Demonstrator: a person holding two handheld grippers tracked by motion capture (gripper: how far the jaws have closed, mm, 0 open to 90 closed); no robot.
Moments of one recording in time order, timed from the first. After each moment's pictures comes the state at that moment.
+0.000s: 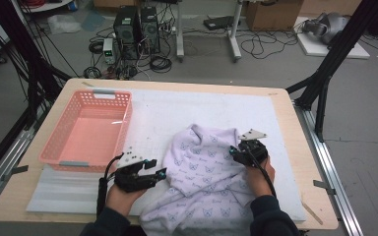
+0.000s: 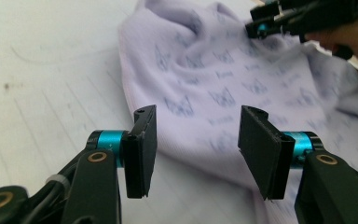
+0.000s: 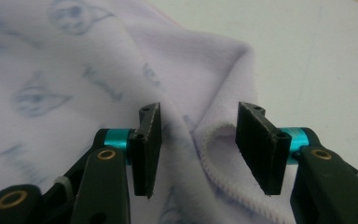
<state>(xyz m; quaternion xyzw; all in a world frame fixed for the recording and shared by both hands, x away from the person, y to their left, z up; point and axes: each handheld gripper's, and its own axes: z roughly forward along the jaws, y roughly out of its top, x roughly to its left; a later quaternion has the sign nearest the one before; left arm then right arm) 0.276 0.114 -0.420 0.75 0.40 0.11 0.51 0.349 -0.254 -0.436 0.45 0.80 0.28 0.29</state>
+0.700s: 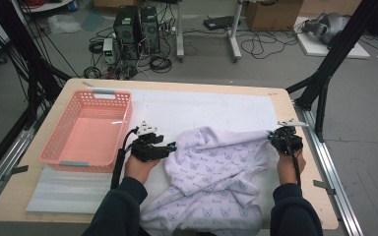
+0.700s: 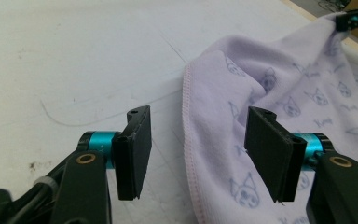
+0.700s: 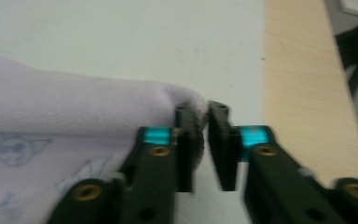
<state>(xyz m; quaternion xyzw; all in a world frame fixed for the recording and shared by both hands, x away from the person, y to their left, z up) 0.347 0.089 -0.418 0.74 0.44 0.14 0.48 0.377 -0.358 -0.423 0.56 0.72 0.28 0.31</state>
